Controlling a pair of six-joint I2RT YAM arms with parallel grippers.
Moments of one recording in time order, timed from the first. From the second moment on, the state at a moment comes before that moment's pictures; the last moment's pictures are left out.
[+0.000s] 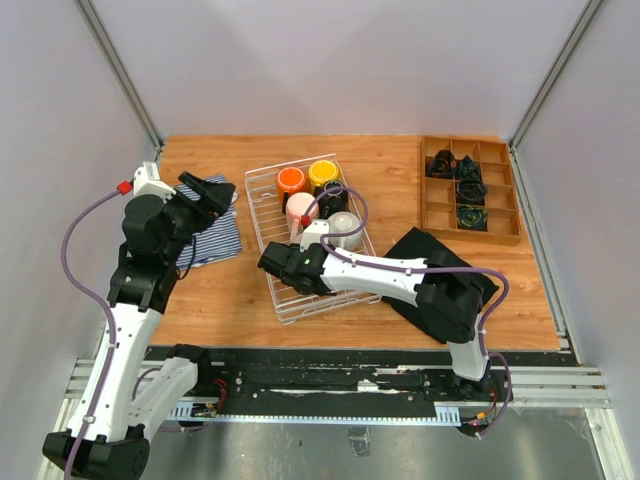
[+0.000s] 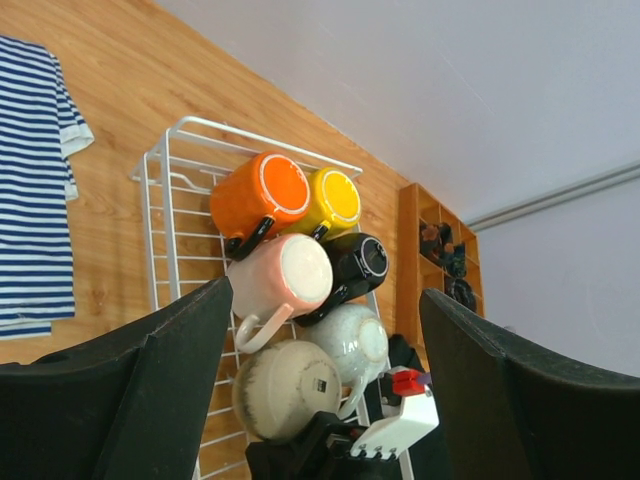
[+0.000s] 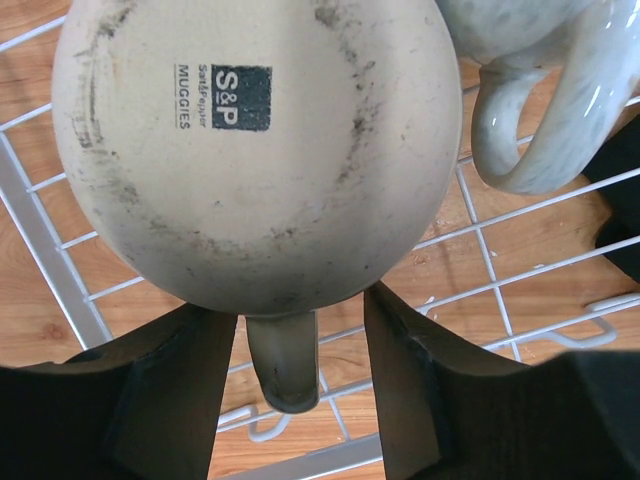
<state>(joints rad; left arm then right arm) -0.14 0.78 0.95 -0.32 0.00 -0.78 1.16 1.96 1.53 -0.82 0.64 1.15</state>
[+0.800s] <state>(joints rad) -0.14 0.73 0.80 -0.41 -0.04 -0.68 1.16 1.69 1.48 -0.85 0.67 1.11</state>
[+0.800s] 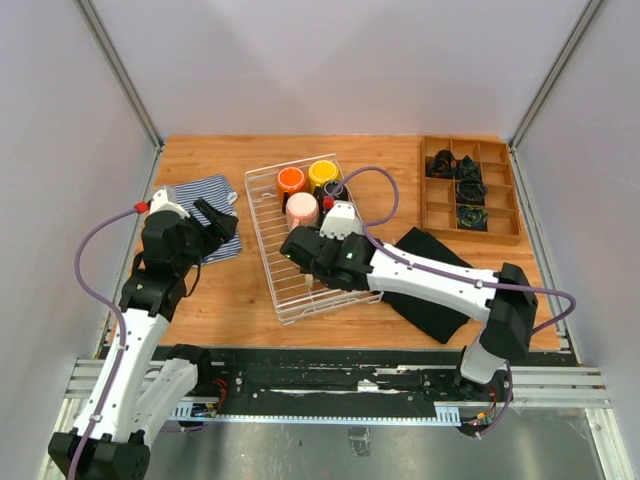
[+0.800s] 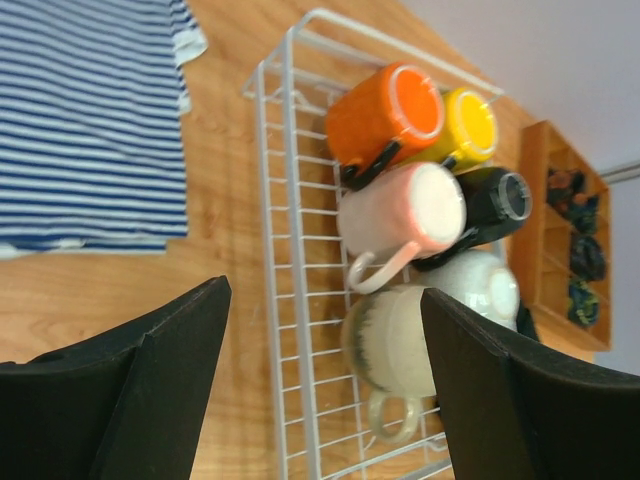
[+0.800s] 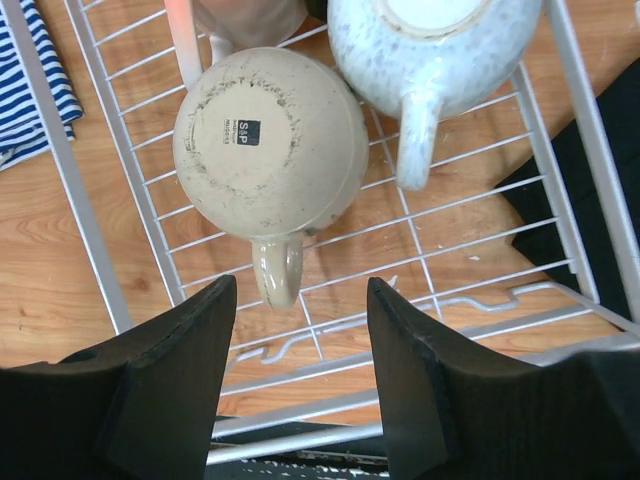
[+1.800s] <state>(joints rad) -0.09 0.78 0.35 0.15 -0.24 -0.22 0.70 0.76 1.02 -0.72 0.63 0.30</state>
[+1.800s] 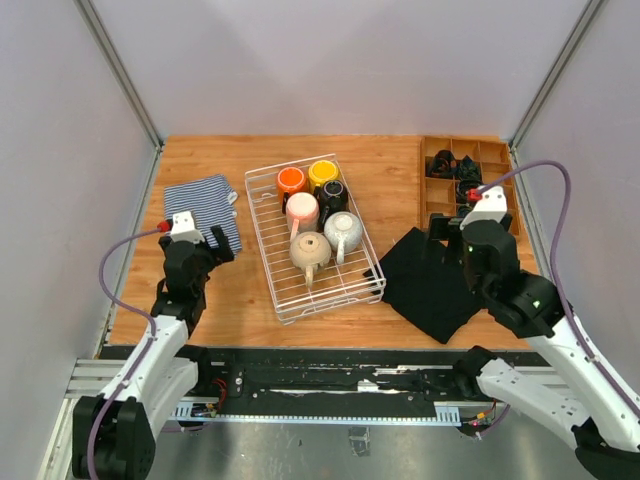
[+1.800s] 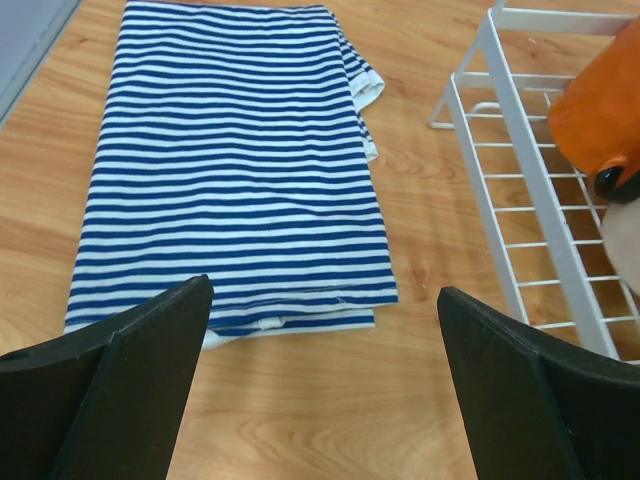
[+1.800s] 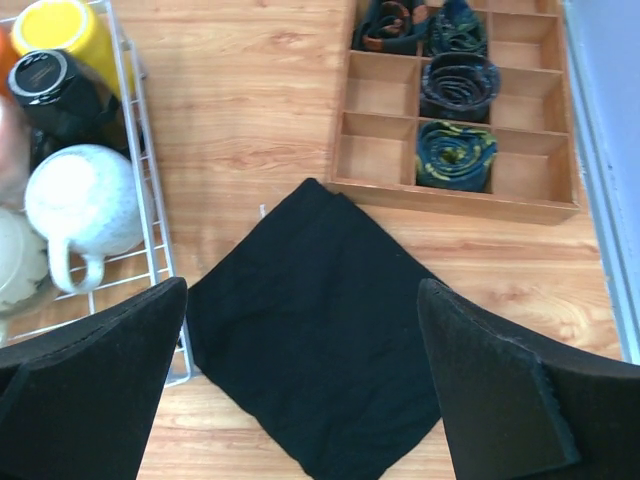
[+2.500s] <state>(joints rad) 0.08 1.42 0.01 1.35 0.08 -0.12 0.12 0.83 0.61 -0.27 0.20 0.07</state>
